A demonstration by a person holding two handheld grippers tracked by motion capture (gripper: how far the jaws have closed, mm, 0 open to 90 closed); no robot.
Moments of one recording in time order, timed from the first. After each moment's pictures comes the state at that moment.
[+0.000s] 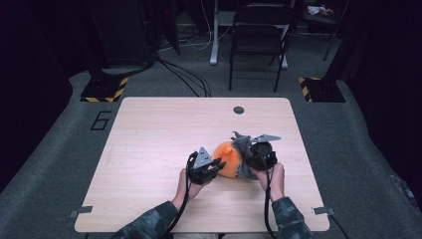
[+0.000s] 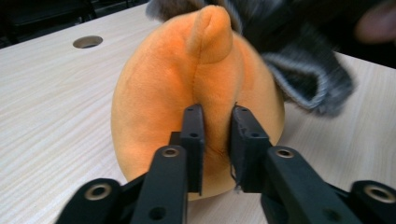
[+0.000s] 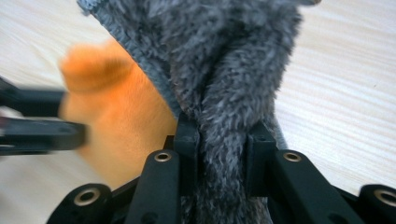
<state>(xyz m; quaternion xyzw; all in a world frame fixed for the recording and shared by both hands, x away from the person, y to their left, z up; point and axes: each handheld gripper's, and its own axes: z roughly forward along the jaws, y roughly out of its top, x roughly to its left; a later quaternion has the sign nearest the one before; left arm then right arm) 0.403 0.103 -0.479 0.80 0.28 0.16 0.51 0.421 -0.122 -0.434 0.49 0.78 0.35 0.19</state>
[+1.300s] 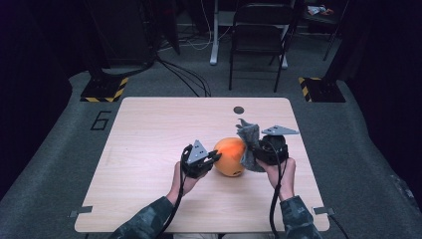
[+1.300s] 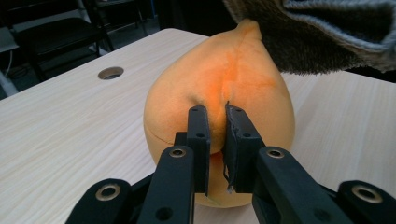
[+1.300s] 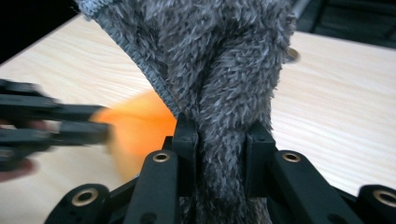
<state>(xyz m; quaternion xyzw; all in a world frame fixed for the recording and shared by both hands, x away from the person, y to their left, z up) 0.405 0.113 -0.450 0.79 0.25 0.20 0.52 0.403 -0.139 -0.374 0.47 0.75 0.41 0.21</state>
